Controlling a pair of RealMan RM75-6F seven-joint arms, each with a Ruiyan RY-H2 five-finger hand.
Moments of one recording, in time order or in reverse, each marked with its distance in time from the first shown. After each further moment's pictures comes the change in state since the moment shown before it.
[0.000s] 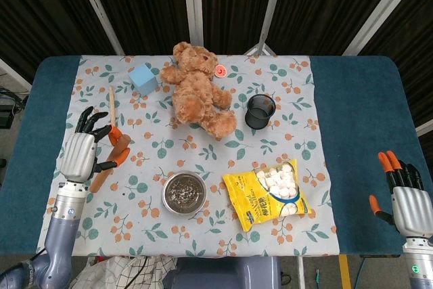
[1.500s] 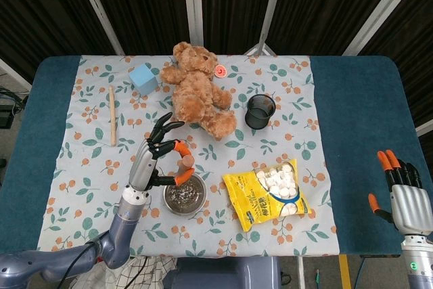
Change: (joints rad) left arm -0.227 -0.476 0.008 0.545 0.334 0.196 -0.595; right arm 0.011 -0.005 0.009 -0.001 0.025 -0.020 -0.008
